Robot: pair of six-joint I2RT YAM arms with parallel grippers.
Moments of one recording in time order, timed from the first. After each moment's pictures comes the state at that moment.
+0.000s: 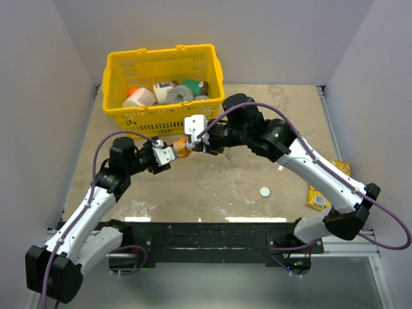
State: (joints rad) left arm -0.31 0.88 0.64 -0.17 0.51 0.76; right arm 0.89 1.45 1.69 -0.75 -0.40 -0.67
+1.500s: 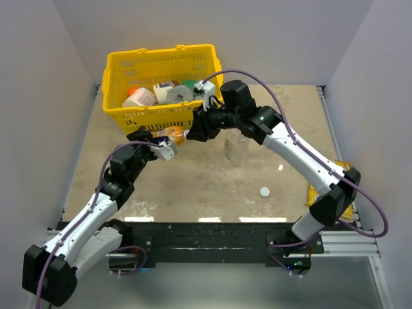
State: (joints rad) left arm -0.39 0.83 0.53 0.15 -0.03 0.99; right arm 0.76 1.60 1.70 -0.60 -0.41 0.14
